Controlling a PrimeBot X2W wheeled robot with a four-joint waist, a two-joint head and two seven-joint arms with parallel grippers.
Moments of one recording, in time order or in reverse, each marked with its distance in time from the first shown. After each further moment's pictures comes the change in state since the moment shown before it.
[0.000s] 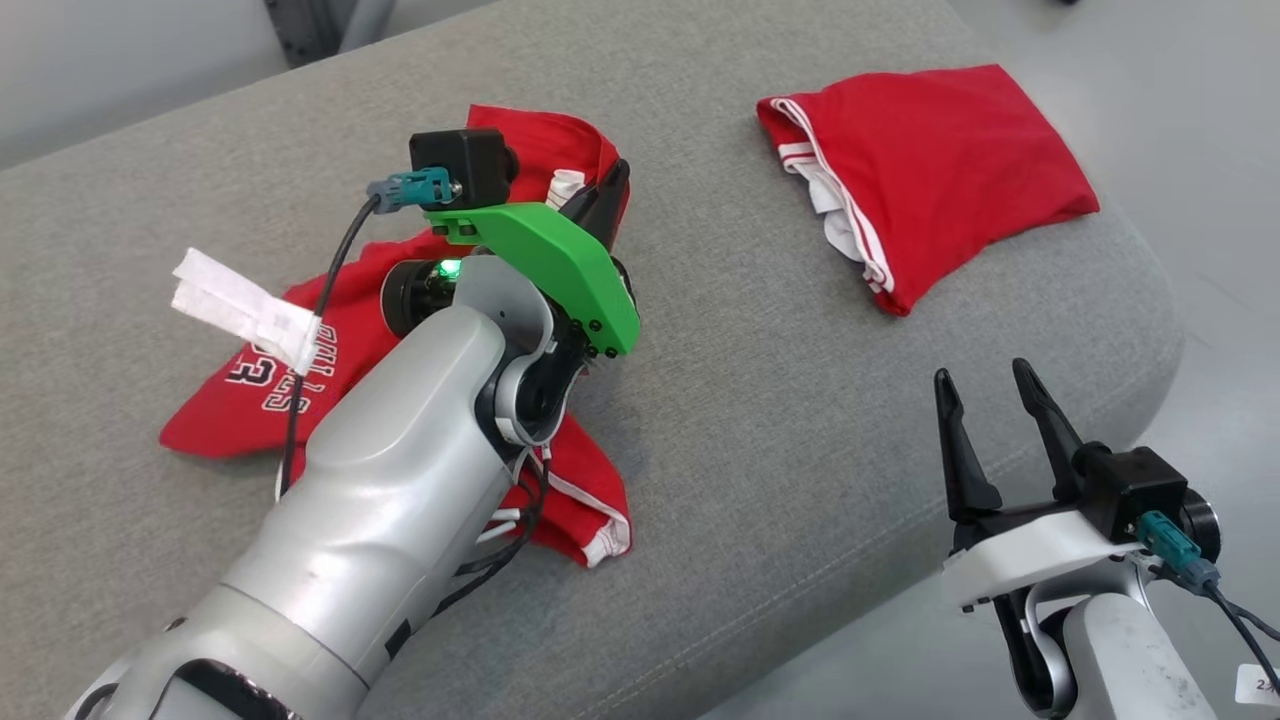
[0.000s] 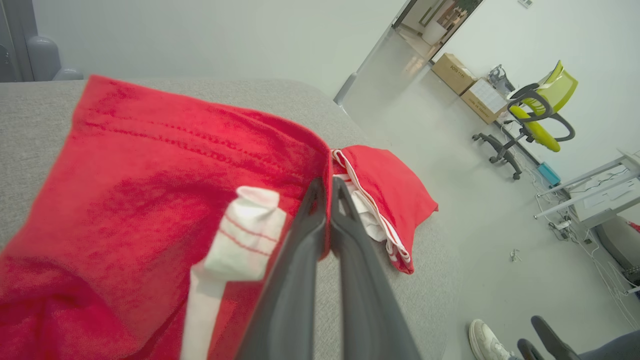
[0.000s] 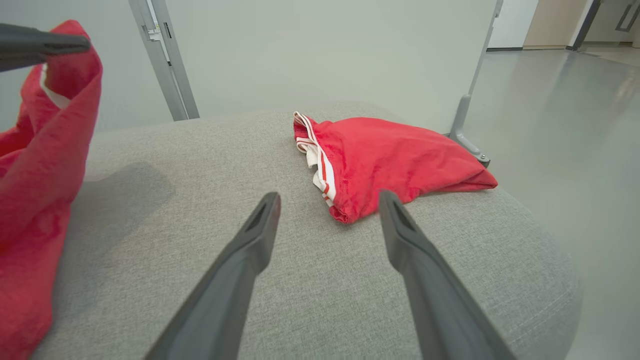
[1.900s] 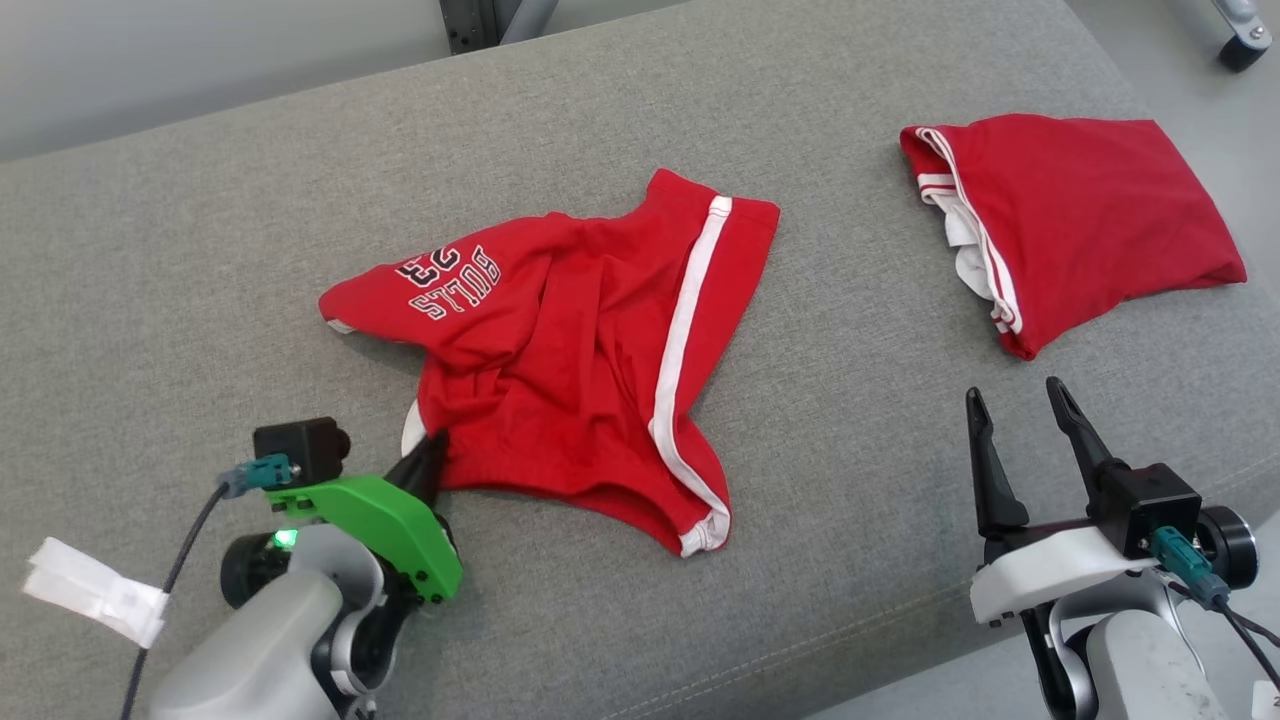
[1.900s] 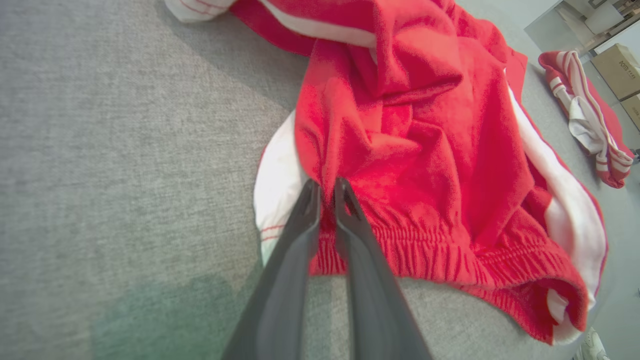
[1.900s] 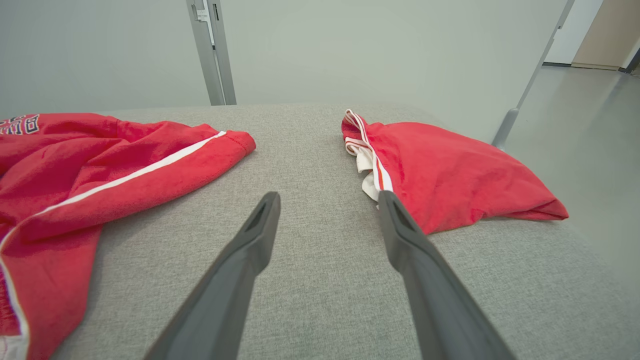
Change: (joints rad) left arm 0.414 0.290 -0.025 -0.133 -0.064 0.028 -0.107; right arm 0.025 0.001 -0.058 0.010 -0.085 0.000 0.000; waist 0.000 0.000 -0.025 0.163
